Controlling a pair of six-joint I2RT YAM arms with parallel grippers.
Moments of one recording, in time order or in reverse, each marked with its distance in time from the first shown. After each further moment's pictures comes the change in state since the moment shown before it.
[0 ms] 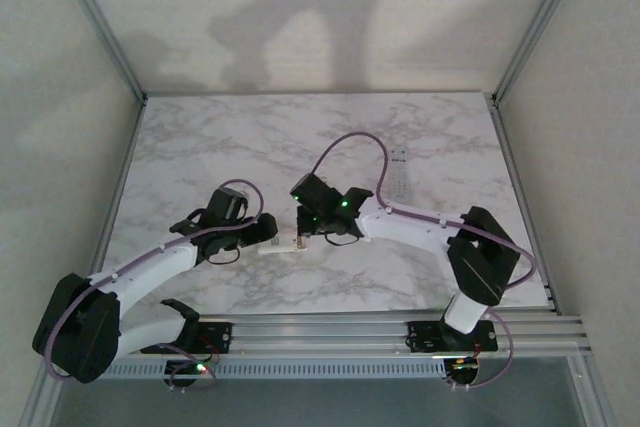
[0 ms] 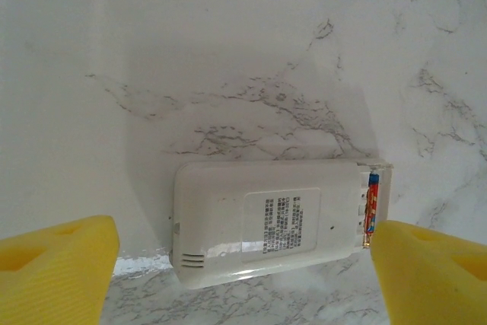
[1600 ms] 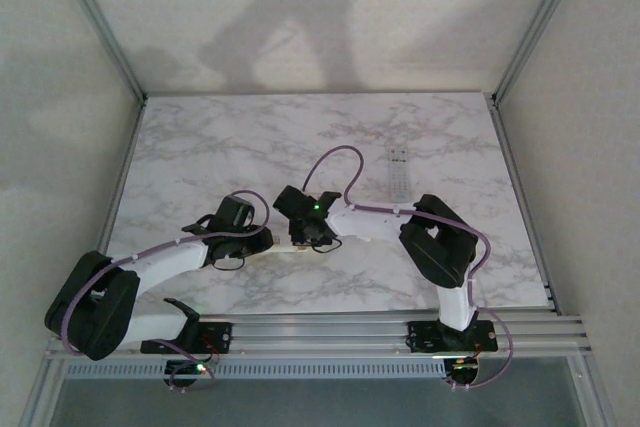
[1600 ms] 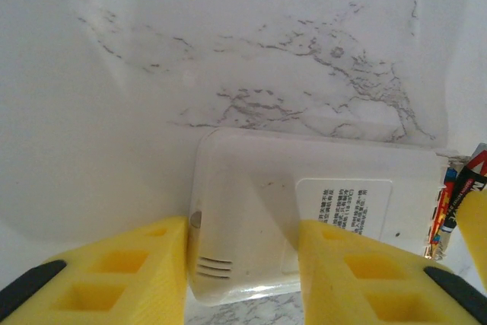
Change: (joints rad) left arm -0.026 0.123 -0.063 0.113 0.031 -0.049; right arm 0.023 0.226 0.110 -0.100 -0.010 0.173
